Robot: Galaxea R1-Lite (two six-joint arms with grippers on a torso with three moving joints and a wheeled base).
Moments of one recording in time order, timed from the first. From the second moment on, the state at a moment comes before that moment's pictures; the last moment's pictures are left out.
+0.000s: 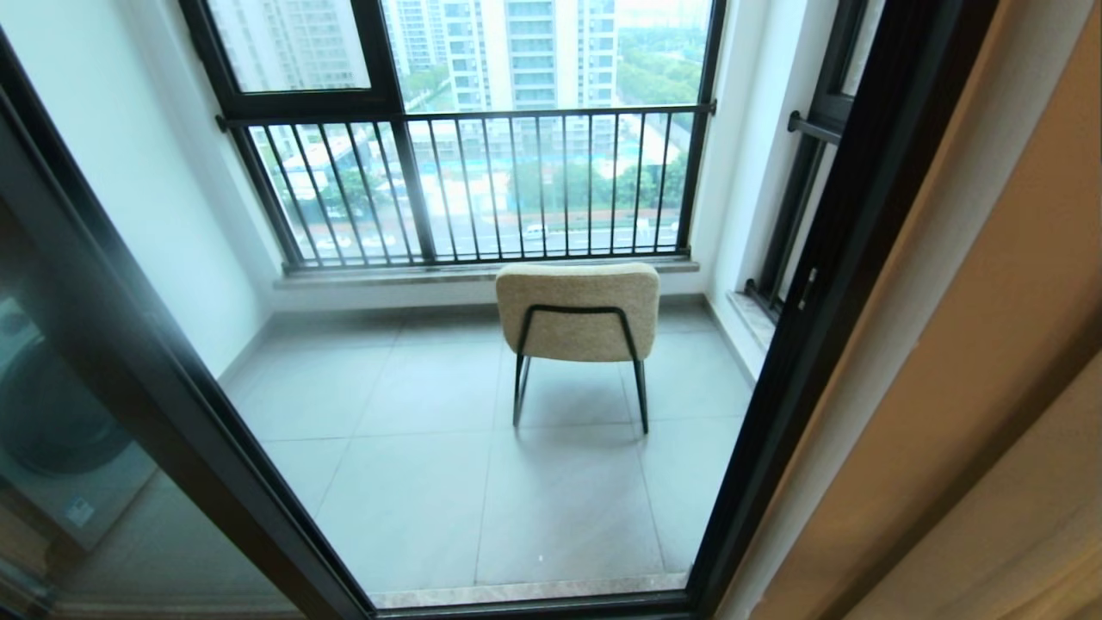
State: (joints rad) left arm 0.00 0.00 0.00 0.00 -0.01 0.04; right arm -1.09 1.90 -1.34 -0.96 0.22 0.08
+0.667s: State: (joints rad) left arm 0.00 0.00 0.00 0.00 -0.01 0.04; right arm -0.99 1.56 -1.02 -0.97 0.87 0.16
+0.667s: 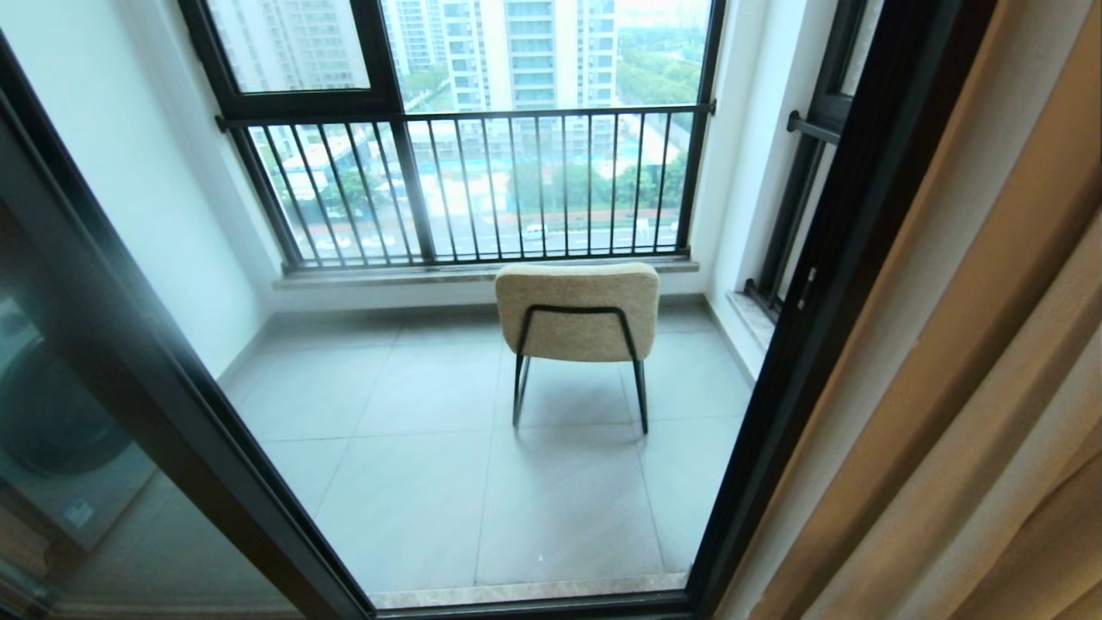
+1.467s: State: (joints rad) left arm 0.00 0.00 0.00 0.00 -0.01 0.04; right arm -0.88 1.24 -0.79 -0.92 1.03 0.26
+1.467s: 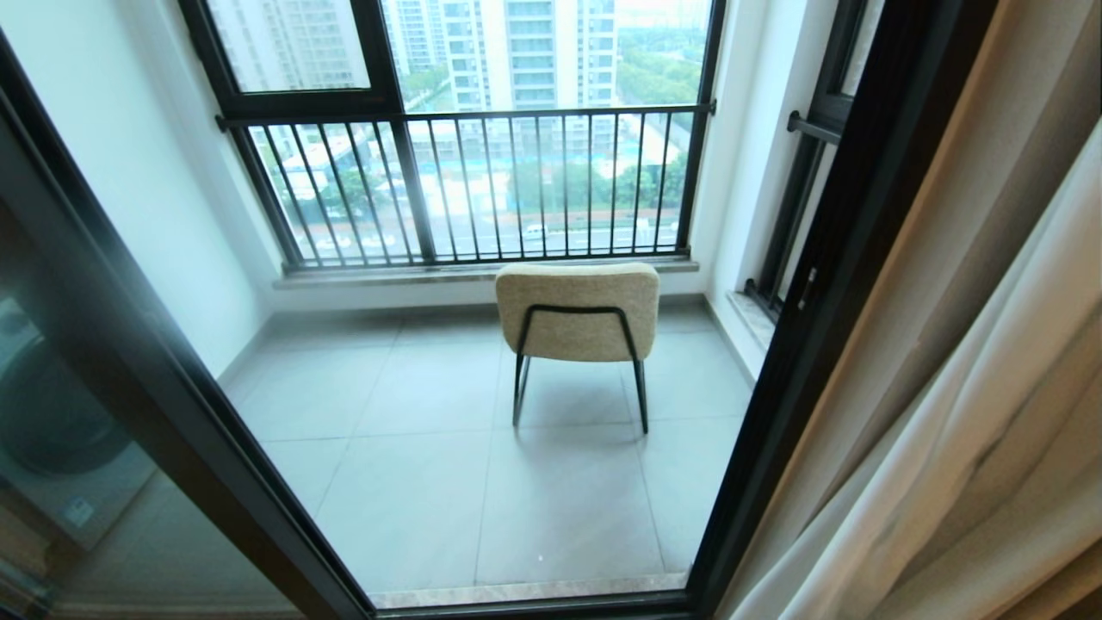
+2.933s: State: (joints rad) left arm 0.00 0.00 0.00 0.00 -0.01 0.04; right arm -0.27 0.43 -0.48 -0.12 0.29 -0.14
